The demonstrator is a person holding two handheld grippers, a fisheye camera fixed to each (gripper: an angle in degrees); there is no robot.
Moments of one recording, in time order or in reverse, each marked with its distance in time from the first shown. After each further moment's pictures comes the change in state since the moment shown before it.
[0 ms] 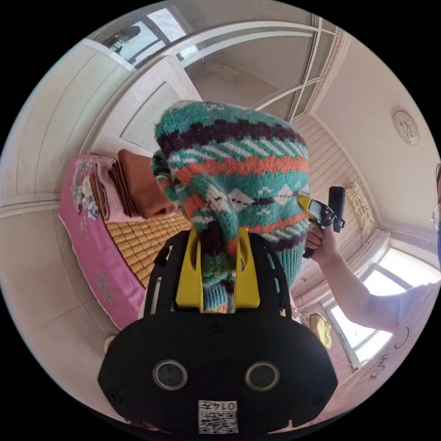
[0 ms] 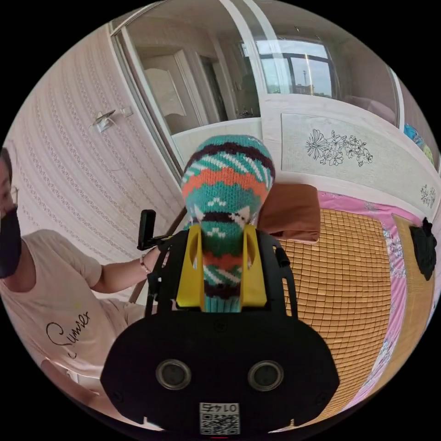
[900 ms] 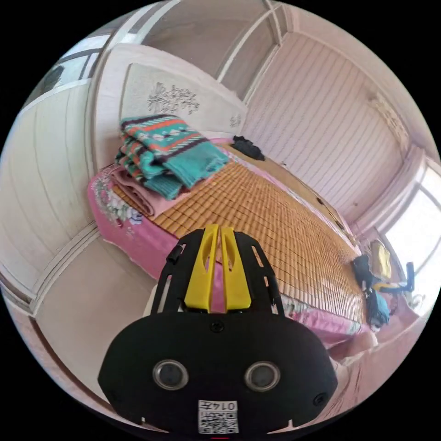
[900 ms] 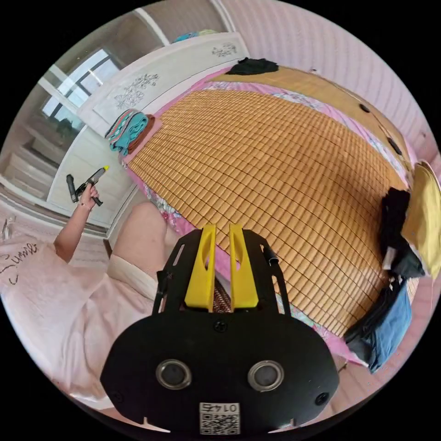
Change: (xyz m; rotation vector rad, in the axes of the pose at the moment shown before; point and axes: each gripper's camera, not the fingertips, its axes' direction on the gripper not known) left arm 0.018 0.212 0.061 -0.401 -0.224 0.403; right arm -0.194 0.399 -0.108 -0.029 0.523 1.032
